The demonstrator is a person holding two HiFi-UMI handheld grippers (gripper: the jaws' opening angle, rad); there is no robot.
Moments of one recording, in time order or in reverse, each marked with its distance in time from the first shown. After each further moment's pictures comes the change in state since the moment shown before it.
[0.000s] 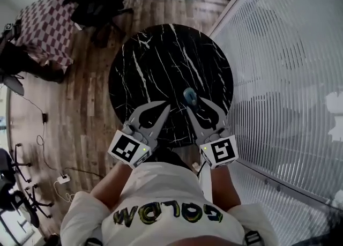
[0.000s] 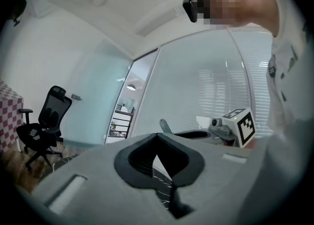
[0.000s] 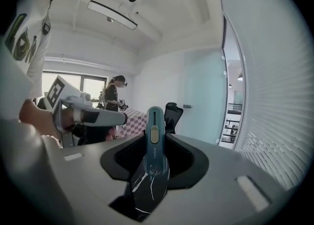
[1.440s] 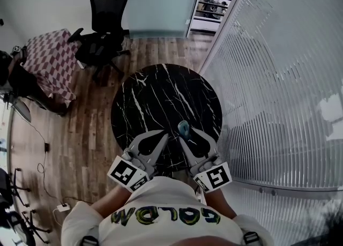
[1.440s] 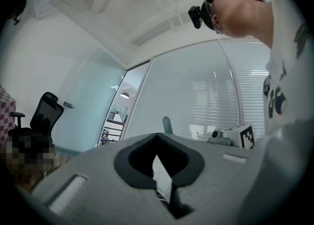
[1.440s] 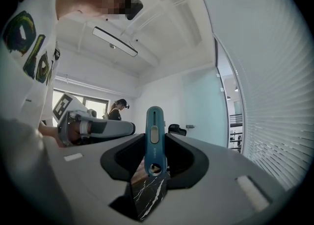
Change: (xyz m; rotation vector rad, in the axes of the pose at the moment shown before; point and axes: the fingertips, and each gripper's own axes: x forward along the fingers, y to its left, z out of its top) left arm -0.027 -0.066 0.070 0.015 -0.111 -0.071; right arm -0.068 0.032 0.081 0.045 -0.283 0.015
